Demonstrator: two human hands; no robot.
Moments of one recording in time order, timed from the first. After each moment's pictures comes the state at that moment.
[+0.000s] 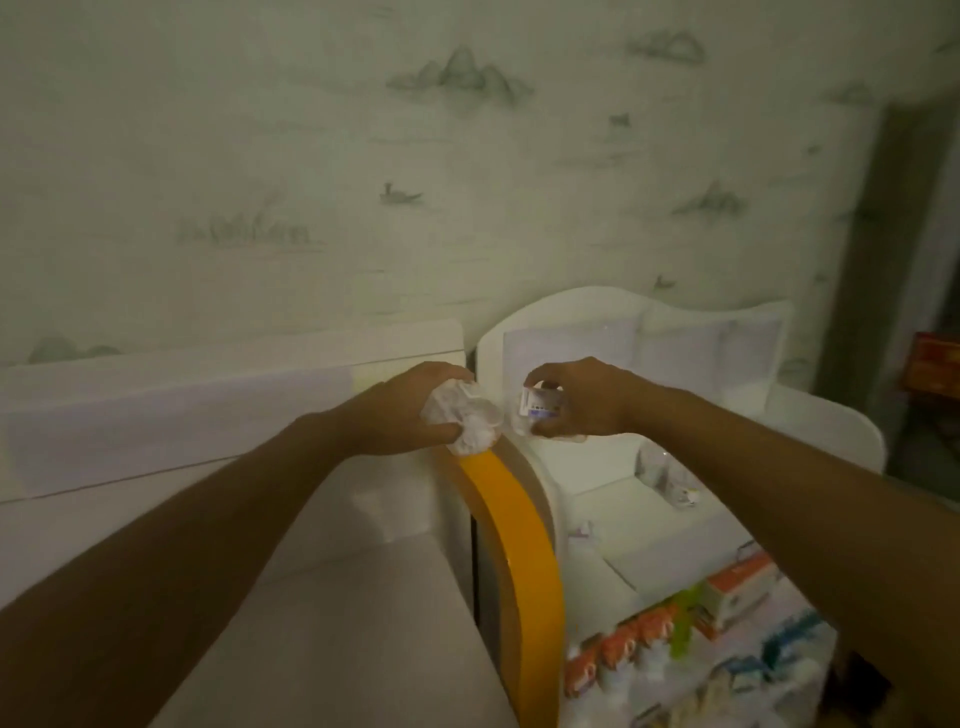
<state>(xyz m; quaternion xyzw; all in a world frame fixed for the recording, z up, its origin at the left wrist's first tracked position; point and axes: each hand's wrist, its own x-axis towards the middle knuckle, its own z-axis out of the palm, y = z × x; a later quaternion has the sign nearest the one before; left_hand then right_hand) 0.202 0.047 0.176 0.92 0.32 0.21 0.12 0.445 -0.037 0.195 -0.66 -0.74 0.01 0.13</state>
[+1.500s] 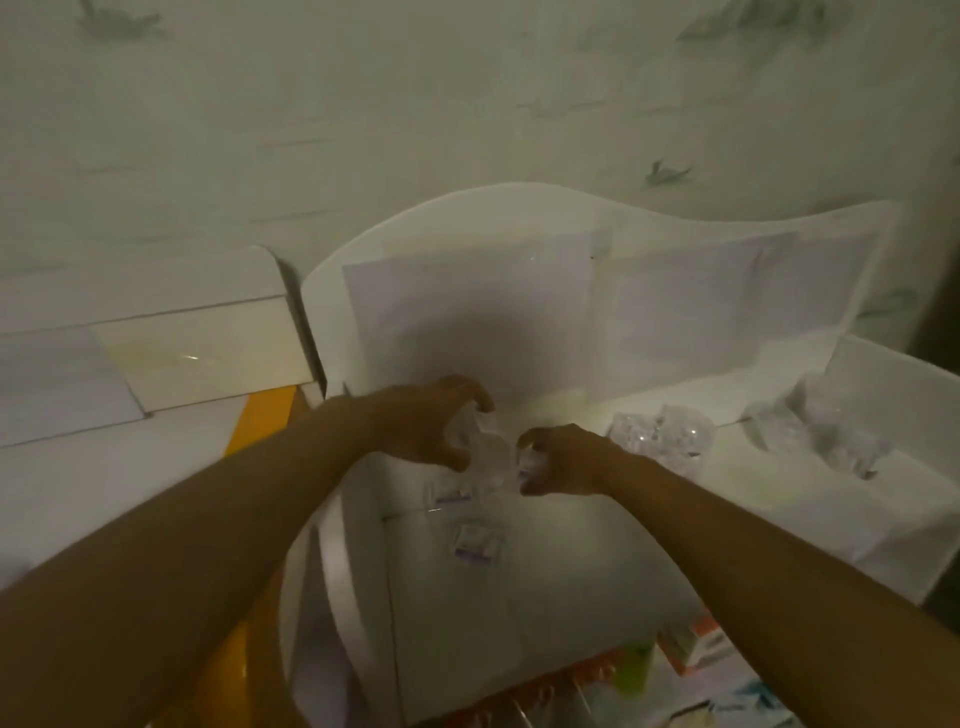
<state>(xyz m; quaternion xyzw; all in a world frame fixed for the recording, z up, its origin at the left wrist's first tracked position) 0.448 0.169 0.079 0.91 0.40 -0.03 0.06 0.667 0.134 0.001 -0.63 -0.75 0.19 0.07</state>
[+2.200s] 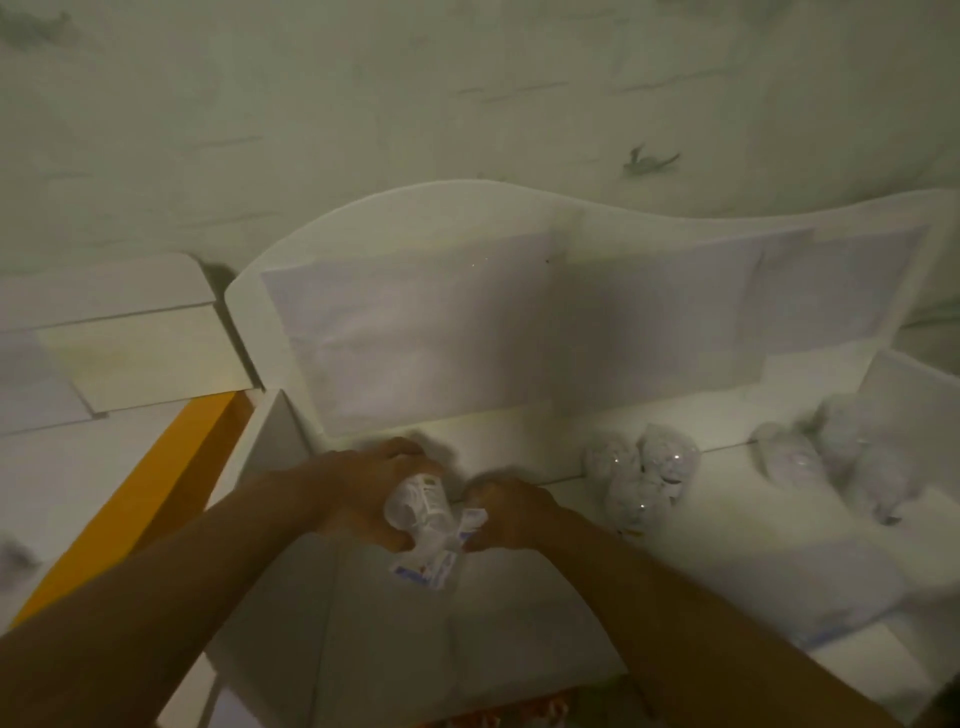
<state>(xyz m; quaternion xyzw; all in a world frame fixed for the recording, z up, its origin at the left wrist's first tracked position) 0.474 0.130 0.049 0.86 0.49 -0.13 0.05 0.673 0.171 -0.072 -0.54 -0.82 0.20 0.04</state>
